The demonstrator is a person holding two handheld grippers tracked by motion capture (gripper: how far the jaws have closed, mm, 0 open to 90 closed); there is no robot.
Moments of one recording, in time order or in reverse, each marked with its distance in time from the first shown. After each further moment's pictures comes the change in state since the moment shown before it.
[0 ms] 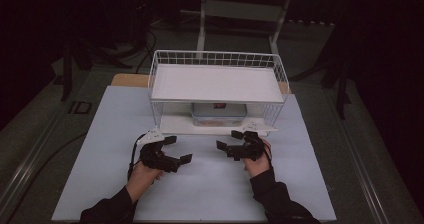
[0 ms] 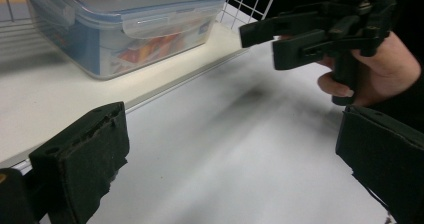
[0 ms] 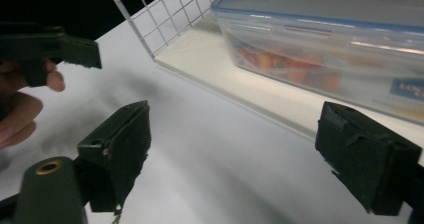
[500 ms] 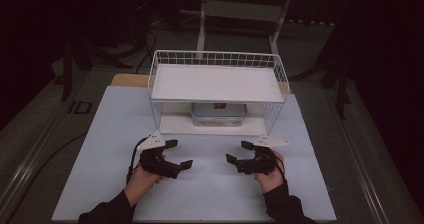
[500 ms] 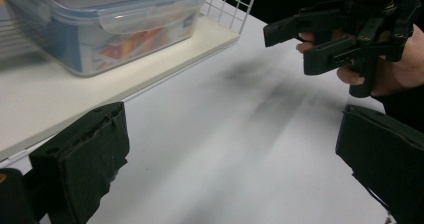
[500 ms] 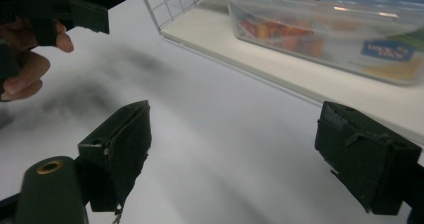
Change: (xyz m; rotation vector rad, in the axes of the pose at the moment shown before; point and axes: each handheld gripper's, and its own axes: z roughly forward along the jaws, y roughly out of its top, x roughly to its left) left arm -0.011 -0.005 -0.003 0.024 -0.020 0.048; right arm 0.011 -0.023 -0.041 0.020 -0.043 -0.079
